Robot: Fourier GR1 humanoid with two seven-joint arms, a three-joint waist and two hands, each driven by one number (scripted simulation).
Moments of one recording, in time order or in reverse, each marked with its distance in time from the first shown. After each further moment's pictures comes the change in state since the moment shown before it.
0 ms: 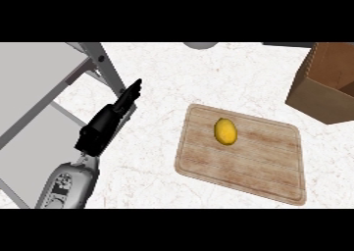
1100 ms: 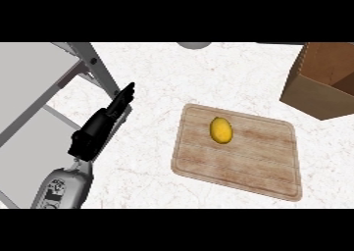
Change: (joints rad) left arm 0.043 0.020 0.009 -0.024 0.007 0.006 -0.004; right arm 0.417 -0.202 -0.254 -0.226 -0.158 -0.009 -0.092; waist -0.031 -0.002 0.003
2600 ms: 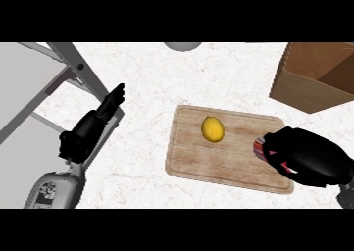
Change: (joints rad) left arm 0.030 0.019 0.035 -0.011 0.018 0.010 0.004; right arm 0.021 0.570 0.443 -0.511 0.928 -0.154 0.534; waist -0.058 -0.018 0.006
